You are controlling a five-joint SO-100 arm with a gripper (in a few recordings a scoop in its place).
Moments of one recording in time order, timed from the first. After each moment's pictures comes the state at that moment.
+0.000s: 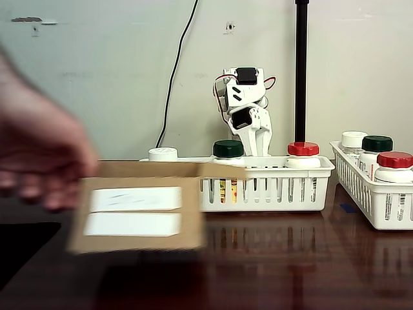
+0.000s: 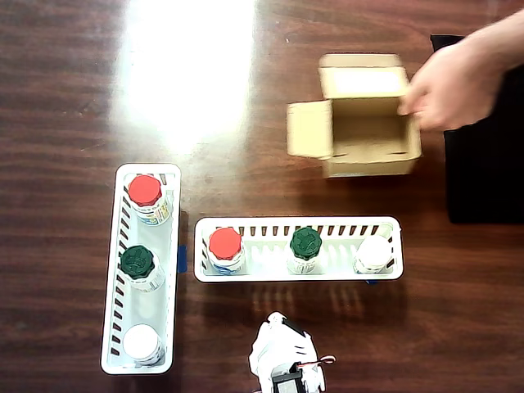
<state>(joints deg) -6.2 192.0 169.7 65.0 45.2</state>
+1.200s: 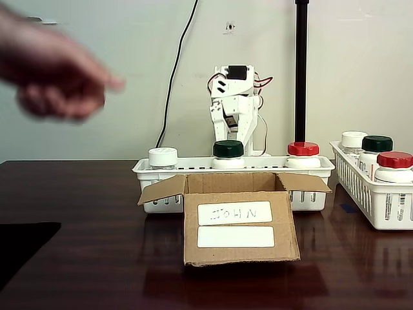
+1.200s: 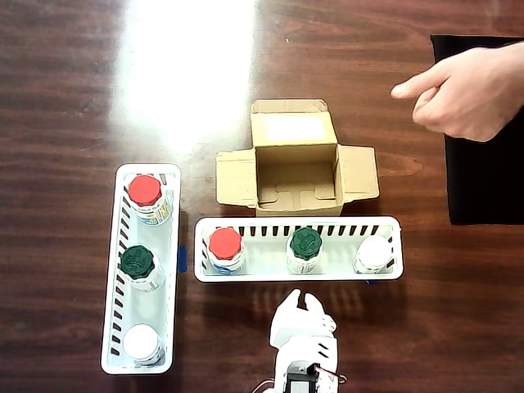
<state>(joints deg) 14.1 192.0 165.6 58.2 104.7</state>
